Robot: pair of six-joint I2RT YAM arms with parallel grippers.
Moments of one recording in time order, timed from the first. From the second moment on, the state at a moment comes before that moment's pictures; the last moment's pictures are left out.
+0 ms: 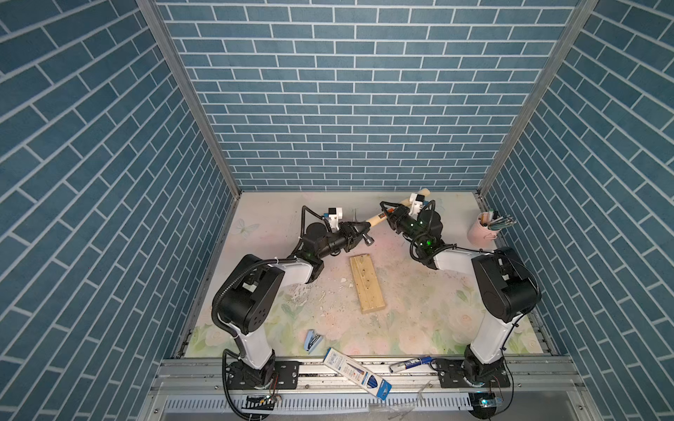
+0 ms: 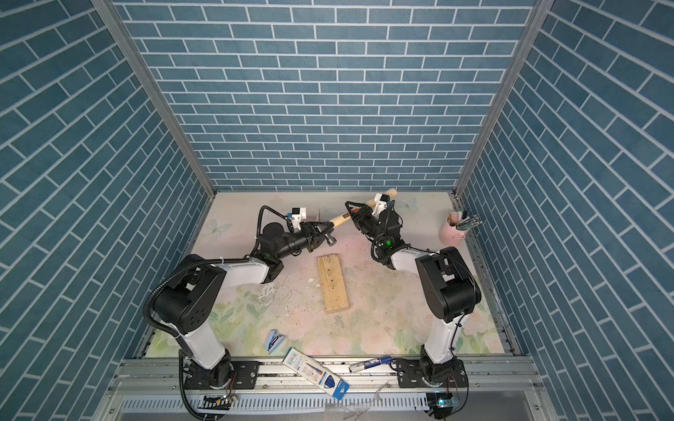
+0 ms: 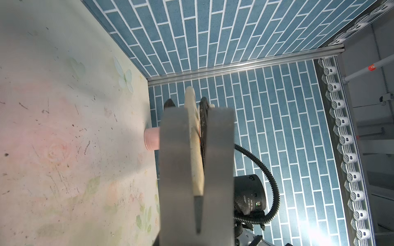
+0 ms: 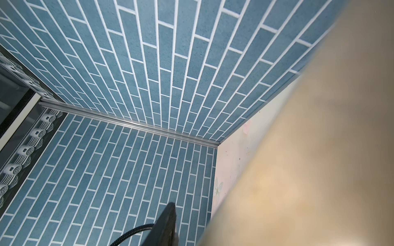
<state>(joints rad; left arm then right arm) -0.51 1.77 0.83 0.99 0.57 -1.45 0.44 1.82 0.95 0.89 -0.36 1.29</state>
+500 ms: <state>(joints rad) -0.56 1.81 0.83 1.04 0.55 -1.45 0.43 1.86 0.97 0.94 -0.36 1.37</state>
